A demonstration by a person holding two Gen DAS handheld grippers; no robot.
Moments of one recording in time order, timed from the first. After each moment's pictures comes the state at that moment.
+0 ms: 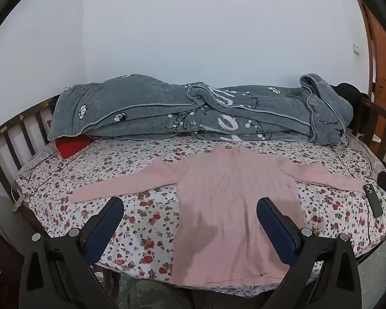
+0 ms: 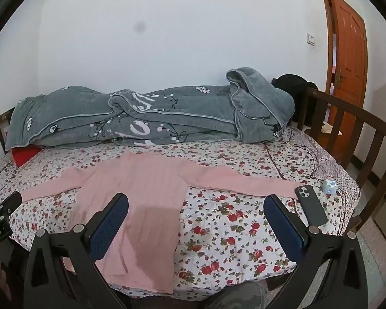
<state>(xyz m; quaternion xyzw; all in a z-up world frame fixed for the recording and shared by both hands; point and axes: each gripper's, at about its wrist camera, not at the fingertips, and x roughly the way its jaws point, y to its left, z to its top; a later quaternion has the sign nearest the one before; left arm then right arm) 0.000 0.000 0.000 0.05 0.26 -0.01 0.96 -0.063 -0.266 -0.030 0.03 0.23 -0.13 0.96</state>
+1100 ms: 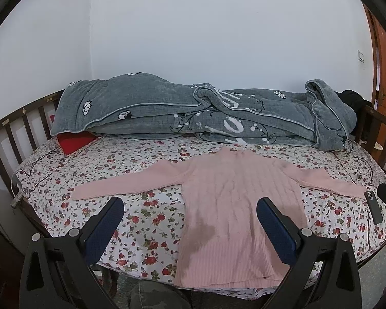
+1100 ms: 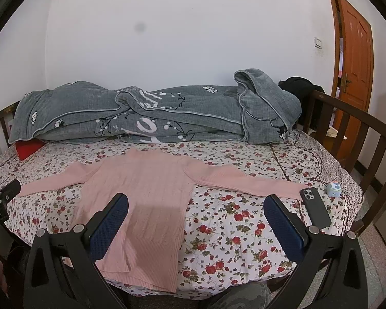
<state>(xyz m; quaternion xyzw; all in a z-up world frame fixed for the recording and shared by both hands) 0.005 0.017 0.000 0.02 0.27 0.00 0.96 -0.065 -0.250 -0.033 0.02 0.24 -0.12 0.96</state>
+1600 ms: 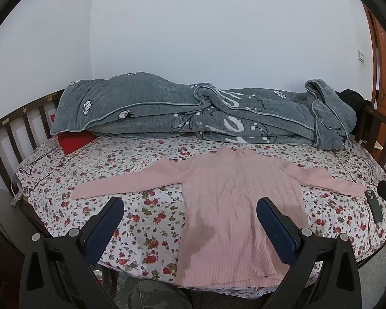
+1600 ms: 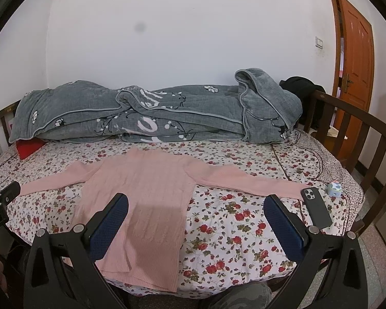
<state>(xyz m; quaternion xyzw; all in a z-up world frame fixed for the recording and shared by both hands) 0.003 0.017 -0.002 0.02 0.27 0.00 0.96 -0.063 -0.251 -0.033 0.02 0.24 -0.11 0.96</state>
